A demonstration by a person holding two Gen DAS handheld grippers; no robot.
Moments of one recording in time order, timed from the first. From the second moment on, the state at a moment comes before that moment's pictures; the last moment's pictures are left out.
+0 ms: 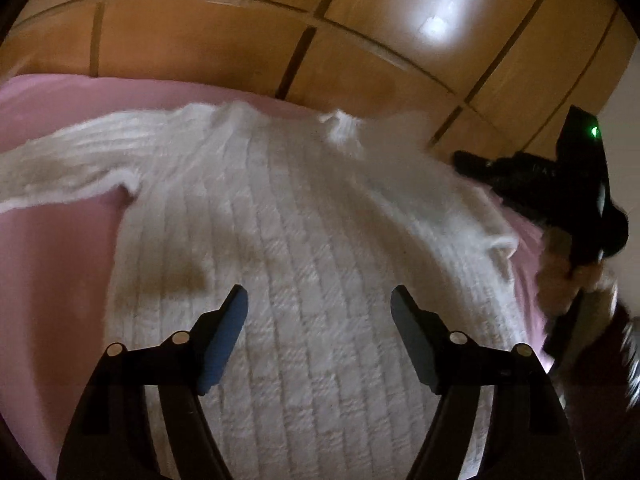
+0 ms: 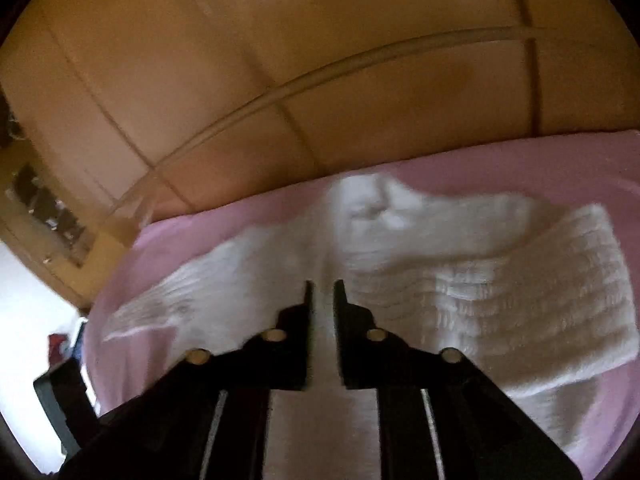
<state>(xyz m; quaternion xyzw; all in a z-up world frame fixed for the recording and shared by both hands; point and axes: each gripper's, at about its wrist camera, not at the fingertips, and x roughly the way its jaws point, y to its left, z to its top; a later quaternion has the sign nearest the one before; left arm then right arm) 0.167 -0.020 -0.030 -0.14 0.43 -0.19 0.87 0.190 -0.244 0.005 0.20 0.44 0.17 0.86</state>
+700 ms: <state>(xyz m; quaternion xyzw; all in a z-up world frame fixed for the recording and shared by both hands) 0.296 -0.062 -0.038 -0.26 0.46 -0.23 0.82 0.069 -0.383 -0.022 0.27 0.44 0.04 0.86</state>
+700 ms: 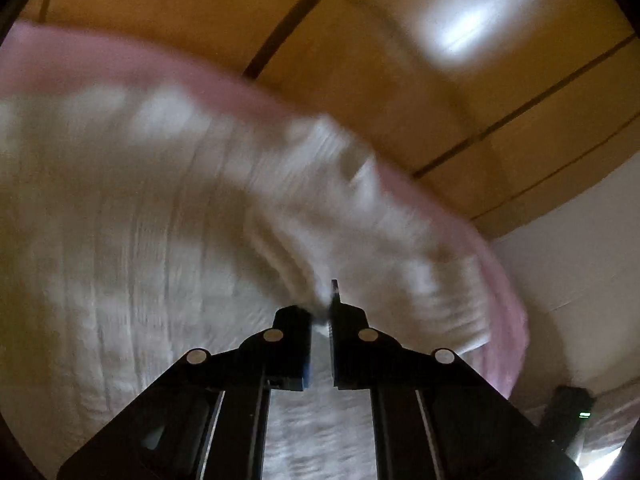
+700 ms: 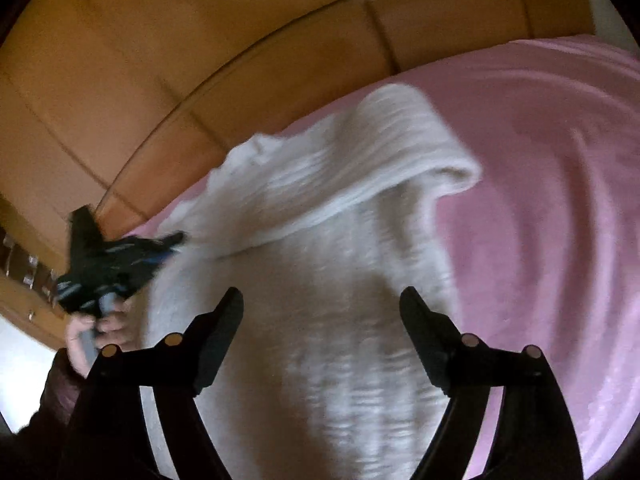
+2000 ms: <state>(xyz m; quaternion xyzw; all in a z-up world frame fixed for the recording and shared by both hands) 0.187 0.118 -0.059 -0.31 0.38 0.00 0.87 0.168 -0.309 -0.066 0.05 0.46 -0.06 0.88</state>
